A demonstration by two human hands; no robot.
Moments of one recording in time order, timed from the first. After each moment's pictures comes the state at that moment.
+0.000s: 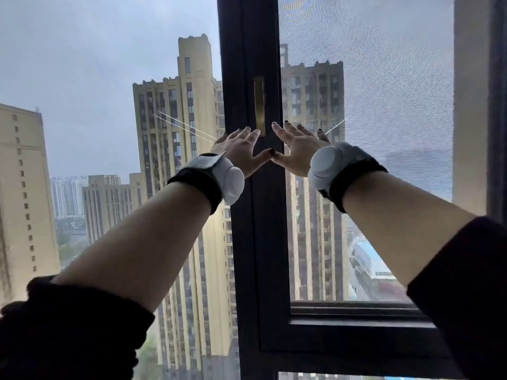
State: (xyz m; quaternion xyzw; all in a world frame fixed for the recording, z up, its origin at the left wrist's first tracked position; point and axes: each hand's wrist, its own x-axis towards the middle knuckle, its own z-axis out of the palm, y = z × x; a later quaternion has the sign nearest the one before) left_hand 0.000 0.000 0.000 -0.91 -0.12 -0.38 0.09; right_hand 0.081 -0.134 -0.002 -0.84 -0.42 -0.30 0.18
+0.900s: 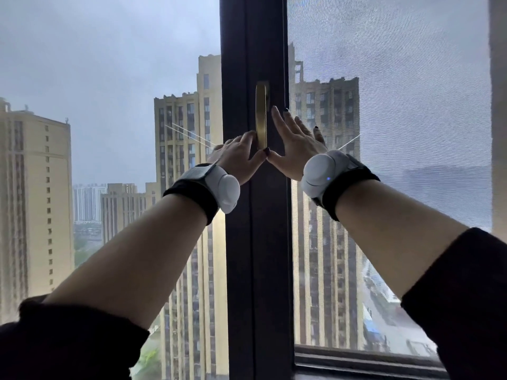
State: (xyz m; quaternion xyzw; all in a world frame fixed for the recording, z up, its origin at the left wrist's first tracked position) left_hand 0.053 0.031 0.018 -0.87 -0.10 -0.48 0.03; right_hand 0.147 -0.084 0.025 -0.76 -0.45 -0.41 0.25
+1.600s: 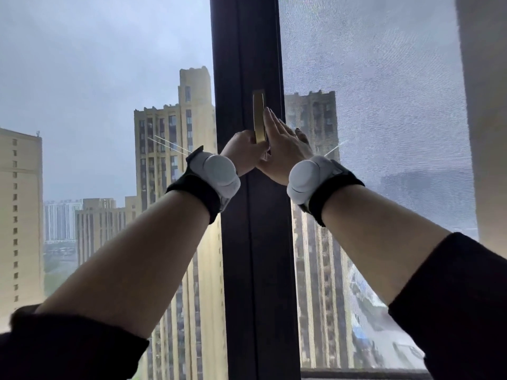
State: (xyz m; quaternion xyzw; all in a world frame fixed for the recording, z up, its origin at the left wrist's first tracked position) left_hand 0.076 0.033 0.054 -0.85 0.01 -0.47 -0.25; right_hand 0.139 -0.056 0.038 -0.73 -0.44 -0.44 0.28
